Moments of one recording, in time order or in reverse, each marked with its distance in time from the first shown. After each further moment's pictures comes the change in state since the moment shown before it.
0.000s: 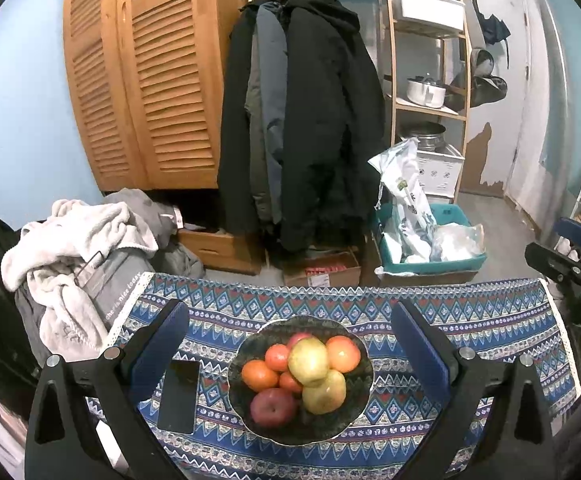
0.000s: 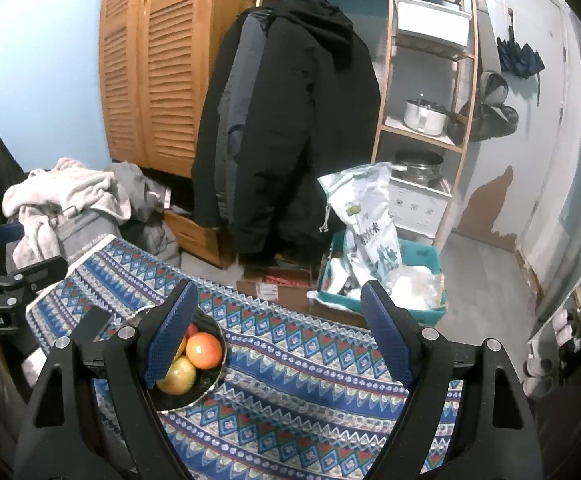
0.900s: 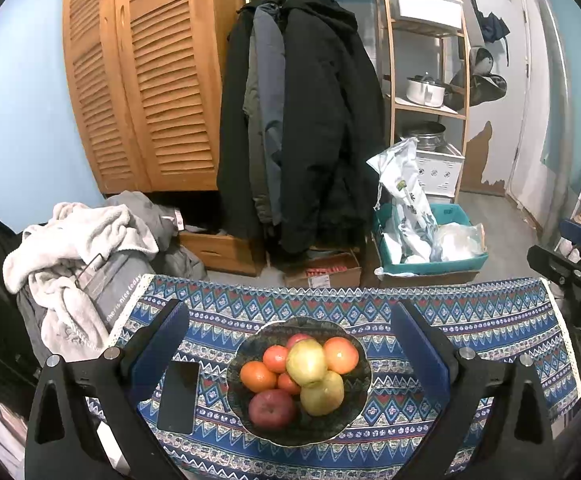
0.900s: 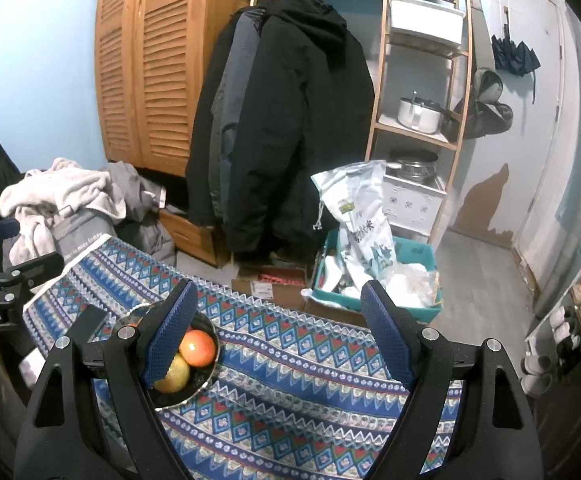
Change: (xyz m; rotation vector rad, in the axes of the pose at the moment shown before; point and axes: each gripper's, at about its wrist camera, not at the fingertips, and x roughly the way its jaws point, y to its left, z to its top) left arm -0.003 -0.009 -0.001 0.007 -0.006 0.007; right arm -0.001 -0.011 -0.001 0.005 0.003 -0.008
